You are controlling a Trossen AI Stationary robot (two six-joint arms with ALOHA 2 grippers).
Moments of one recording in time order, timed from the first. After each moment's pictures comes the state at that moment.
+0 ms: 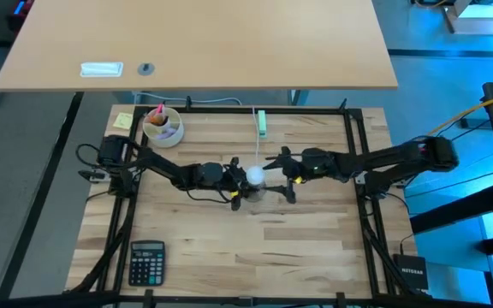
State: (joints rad) left arm -0.03 1.84 0.75 0.88 -0.08 -0.09; right arm -0.03 1.28 0.59 0.34 -0.11 -0.04
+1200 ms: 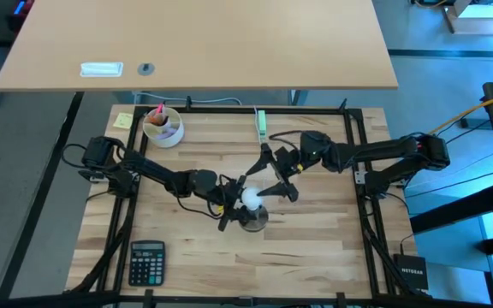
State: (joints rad) left arm -0.16 1.73 0.82 0.84 0.20 -0.20; right arm -0.05 1.38 0.91 0.47 -0.55 0.13
